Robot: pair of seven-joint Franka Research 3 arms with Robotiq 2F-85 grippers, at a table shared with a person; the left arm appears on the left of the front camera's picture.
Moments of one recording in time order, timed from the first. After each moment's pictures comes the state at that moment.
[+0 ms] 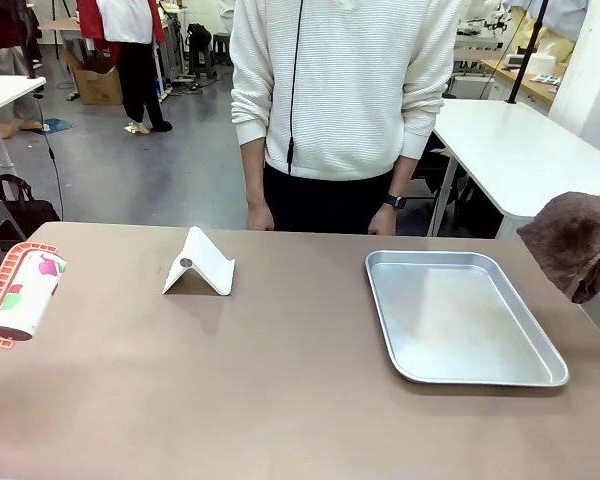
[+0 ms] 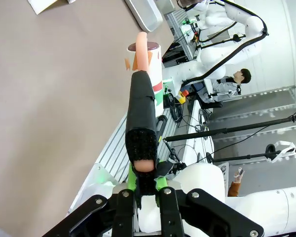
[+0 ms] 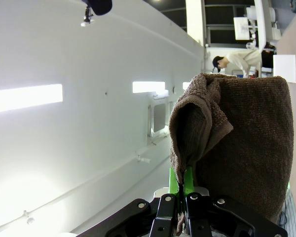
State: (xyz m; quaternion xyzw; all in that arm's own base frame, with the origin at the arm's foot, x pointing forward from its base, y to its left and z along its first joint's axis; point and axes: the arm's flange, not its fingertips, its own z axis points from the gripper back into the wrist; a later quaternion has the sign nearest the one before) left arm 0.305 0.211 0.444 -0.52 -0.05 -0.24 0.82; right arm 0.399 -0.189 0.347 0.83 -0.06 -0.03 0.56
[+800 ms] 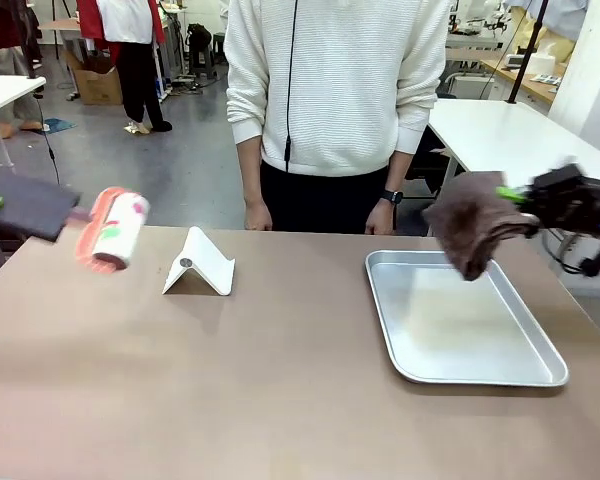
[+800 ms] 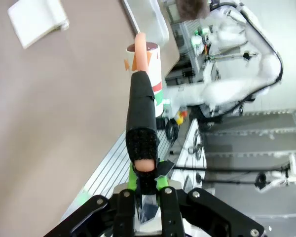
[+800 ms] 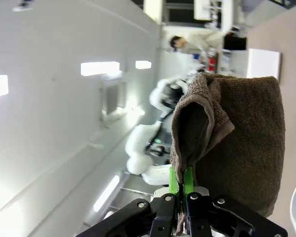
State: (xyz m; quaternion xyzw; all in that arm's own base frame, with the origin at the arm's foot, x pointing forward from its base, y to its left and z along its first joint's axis) left arm 0.380 0.100 0.518 -0.50 -0.02 -0.19 0.85; right arm 0.470 -0.037 0.392 0.74 -0.04 0.05 0.67
